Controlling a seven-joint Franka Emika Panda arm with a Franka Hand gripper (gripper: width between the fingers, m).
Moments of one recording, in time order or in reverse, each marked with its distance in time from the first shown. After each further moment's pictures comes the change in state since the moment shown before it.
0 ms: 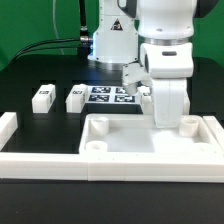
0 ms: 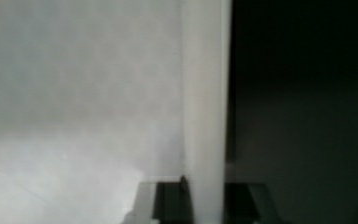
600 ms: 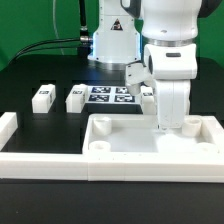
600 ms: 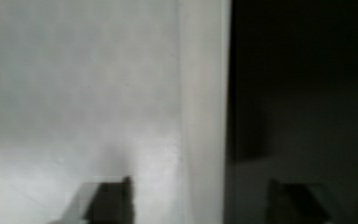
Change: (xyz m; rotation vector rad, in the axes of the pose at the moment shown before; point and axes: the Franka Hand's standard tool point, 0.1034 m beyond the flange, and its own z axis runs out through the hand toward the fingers) arm -0.001 -0.001 0.000 0.005 -0.002 0.003
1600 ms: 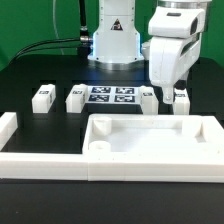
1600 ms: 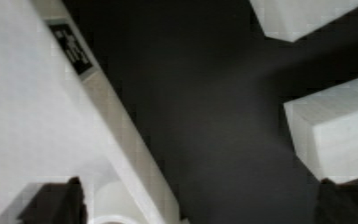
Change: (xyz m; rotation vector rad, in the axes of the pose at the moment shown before) arm 0.027 -0.032 -0.044 -0.075 0.004 0.423
